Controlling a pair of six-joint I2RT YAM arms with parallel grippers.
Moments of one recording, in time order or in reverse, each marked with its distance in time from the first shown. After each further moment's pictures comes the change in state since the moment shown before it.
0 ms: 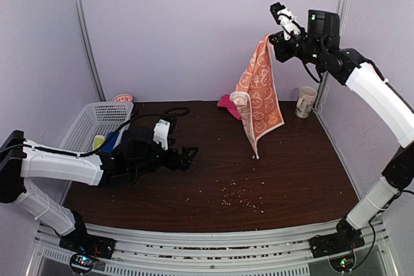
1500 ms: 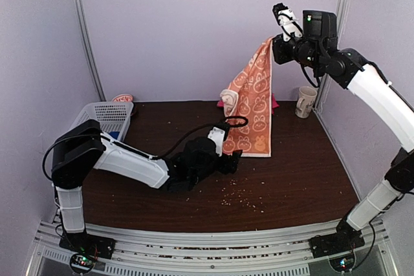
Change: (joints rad) left arm -0.174 0.585 0.425 0.217 -0.156 0.047; right arm 0.105 -0.032 -0.003 -0.066 0.272 0.124
